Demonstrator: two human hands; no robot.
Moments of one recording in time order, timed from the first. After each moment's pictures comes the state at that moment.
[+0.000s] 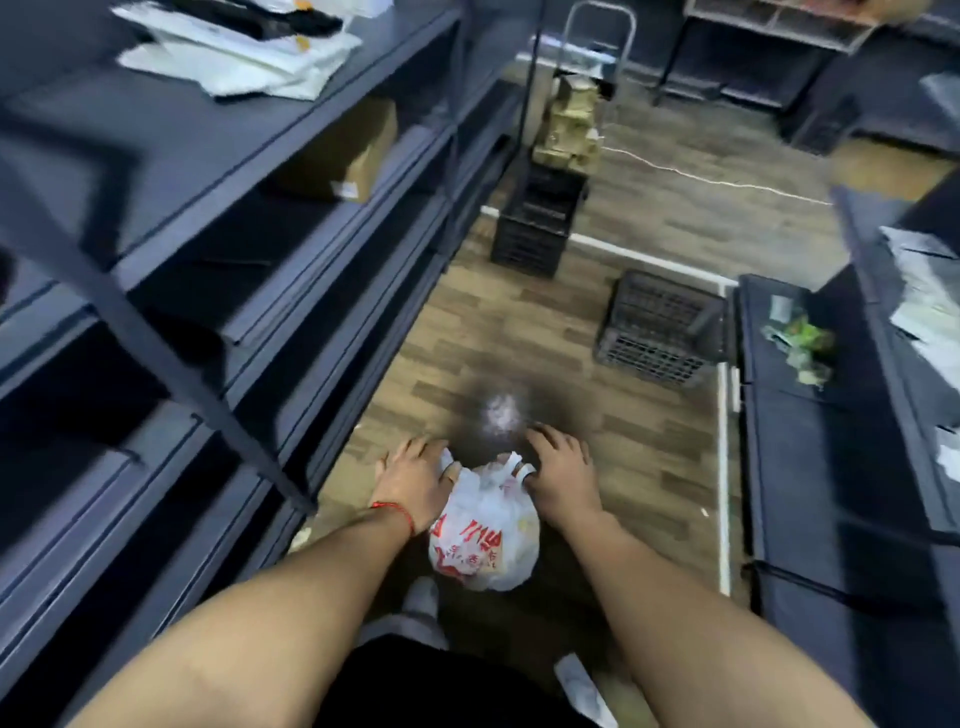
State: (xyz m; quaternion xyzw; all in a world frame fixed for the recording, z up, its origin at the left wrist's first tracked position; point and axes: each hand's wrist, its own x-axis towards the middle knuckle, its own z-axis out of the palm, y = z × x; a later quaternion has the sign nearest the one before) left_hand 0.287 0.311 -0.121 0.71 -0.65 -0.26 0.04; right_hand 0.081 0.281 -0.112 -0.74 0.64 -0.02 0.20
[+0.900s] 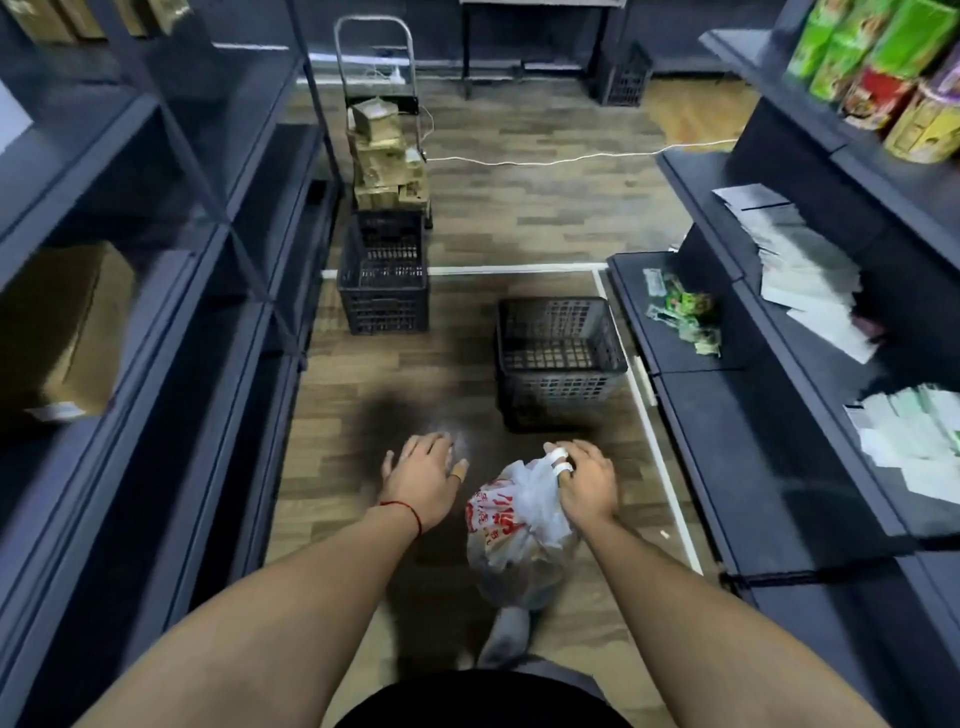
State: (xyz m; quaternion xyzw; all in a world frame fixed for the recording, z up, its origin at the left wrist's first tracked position) left_hand 0.092 -0.085 -0.122 0.59 -0.77 -0.25 -0.01; right_hand -0.126 -0.022 -0.153 -0.43 0.84 -0.20 0.25
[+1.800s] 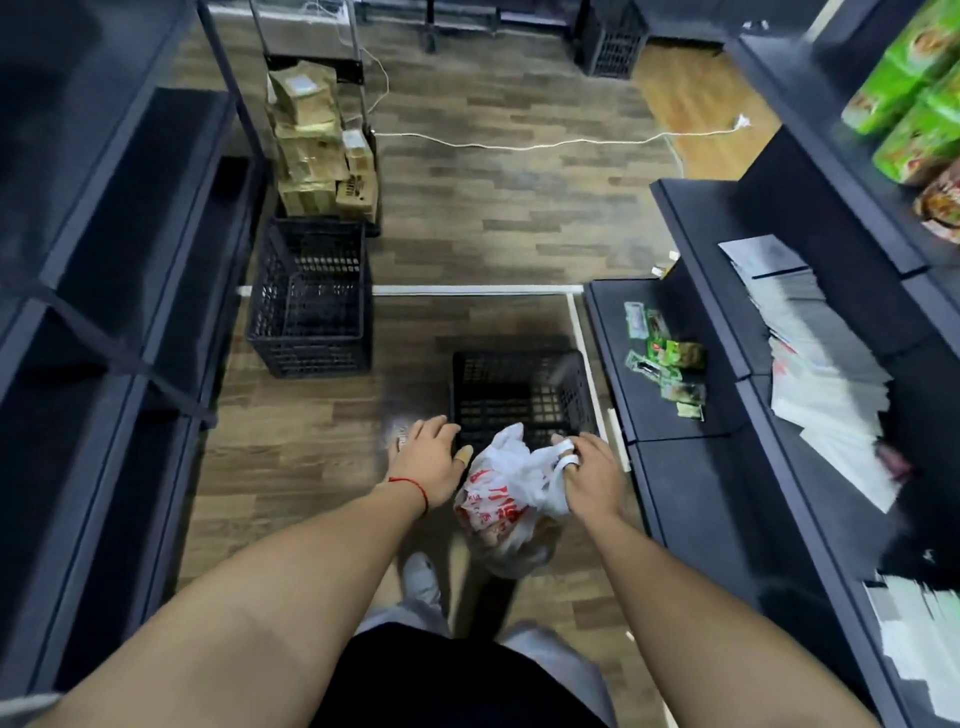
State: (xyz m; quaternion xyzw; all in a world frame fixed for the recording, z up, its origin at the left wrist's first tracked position) left_hand -0.123 -0.468 -0.154 0.54 -0.78 -0.31 -0.04; right_hand -0.336 -0.378 -0.159 -0.41 0.87 -0.17 0.22
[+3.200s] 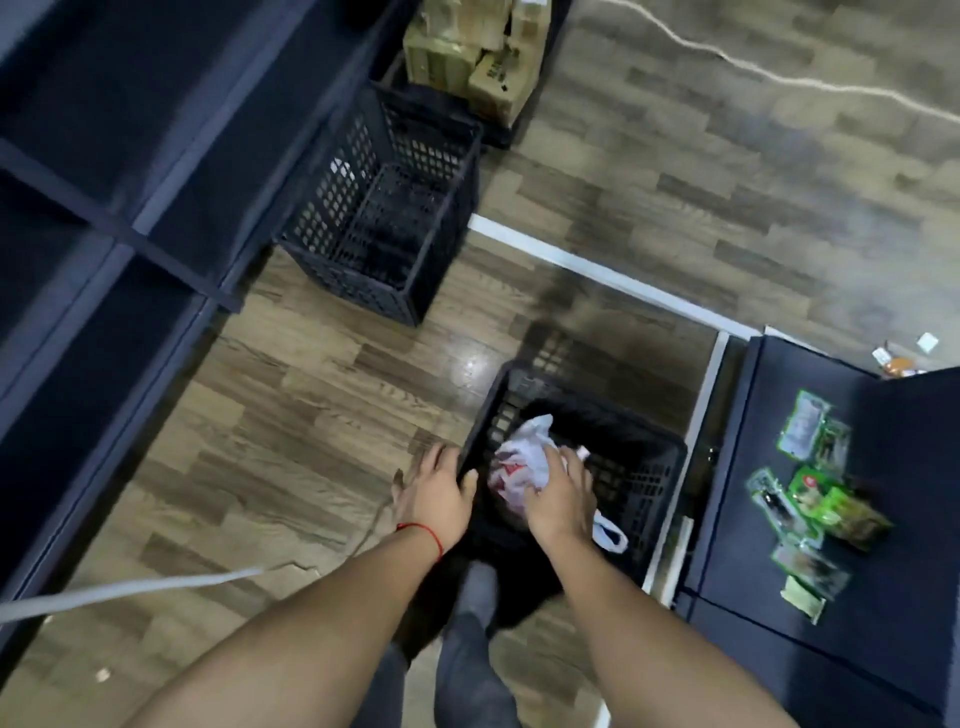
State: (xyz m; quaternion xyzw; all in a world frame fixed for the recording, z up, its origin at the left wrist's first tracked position) left_hand -0.275 -0.661 -0.360 0.77 -0.52 -0.37 -0.02; right_hand -0.436 -0.684 -0.384 -0.59 0.73 0.05 0.33
